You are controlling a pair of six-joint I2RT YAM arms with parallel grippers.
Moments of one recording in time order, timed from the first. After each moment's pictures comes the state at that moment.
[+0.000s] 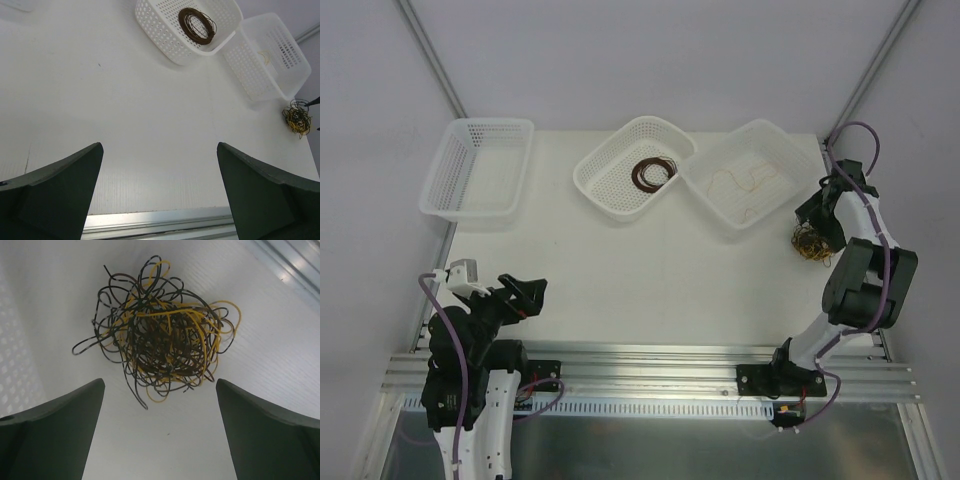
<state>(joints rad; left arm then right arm) 0.07 0.00 0.67 -0.92 0.25 -0.50 -0.25 1.63 1.28 -0.77 0.27 0.62</state>
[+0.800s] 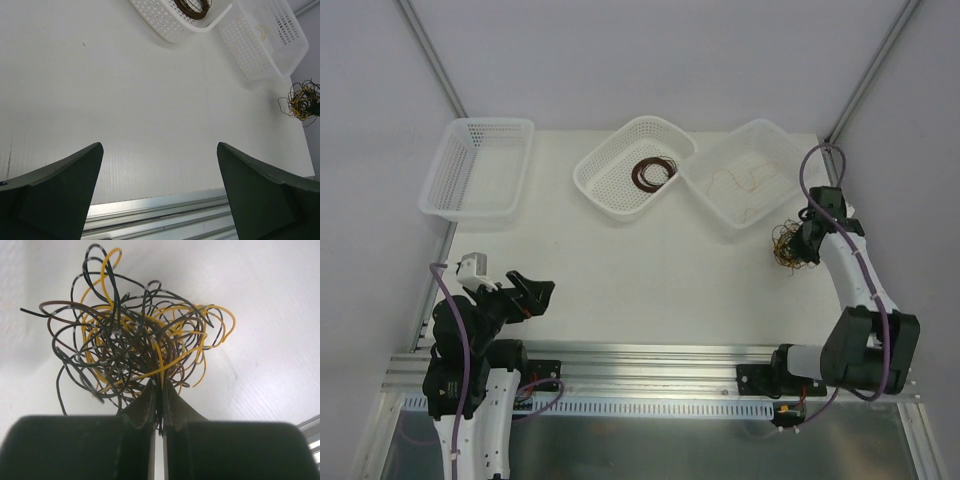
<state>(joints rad) 0.07 0.06 0.66 -0.93 0.34 -0.49 -0.16 1.37 0.99 -0.72 0.22 0.51</state>
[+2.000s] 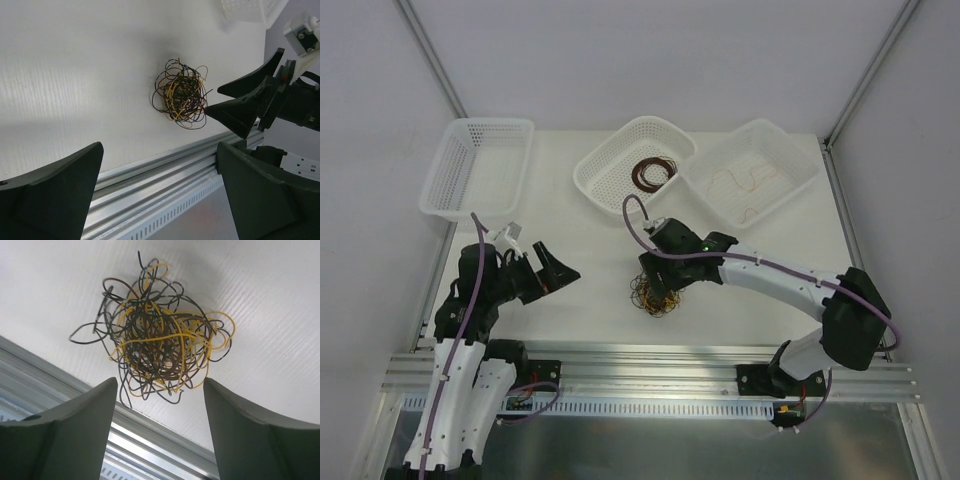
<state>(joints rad) -0.03 0.49 0.62 -0.77 0.54 -0.63 0.95 1.52 1.10 -0.69 0.08 0.42</state>
